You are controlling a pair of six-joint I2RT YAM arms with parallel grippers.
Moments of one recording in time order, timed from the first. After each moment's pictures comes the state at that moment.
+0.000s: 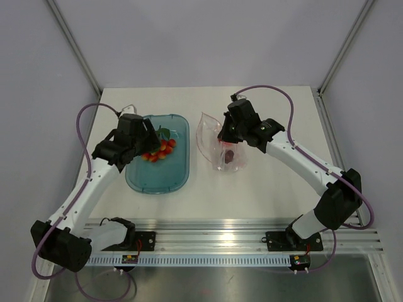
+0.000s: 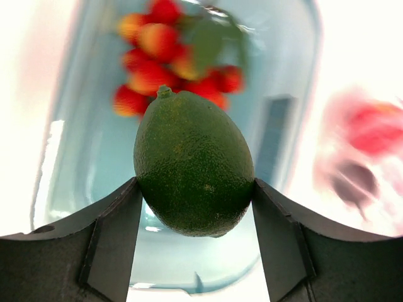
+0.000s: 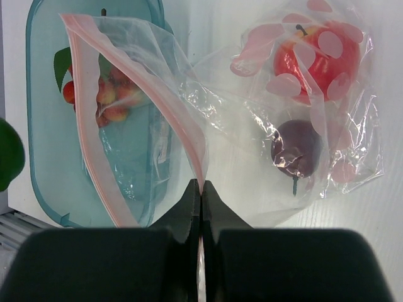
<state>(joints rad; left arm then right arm) -0.30 1.12 1.03 -0.69 -0.21 -0.66 0.66 1.53 1.39 -0.57 0.09 0.66</state>
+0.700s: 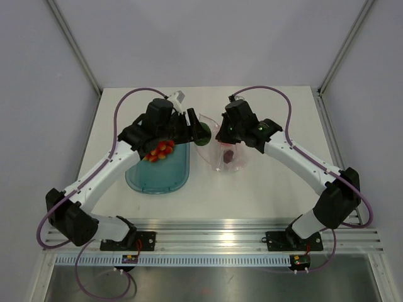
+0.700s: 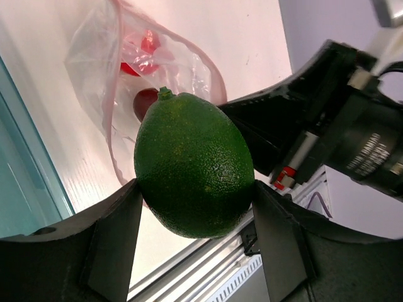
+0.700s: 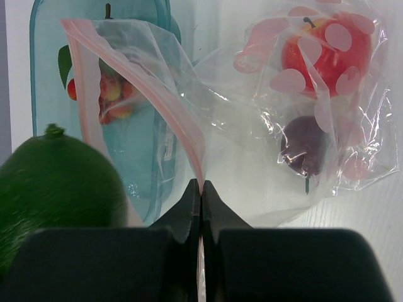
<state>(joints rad) -0.58 1.33 1.30 -0.52 0.24 -0.69 0.67 1.54 1.40 -0.57 0.09 0.68</state>
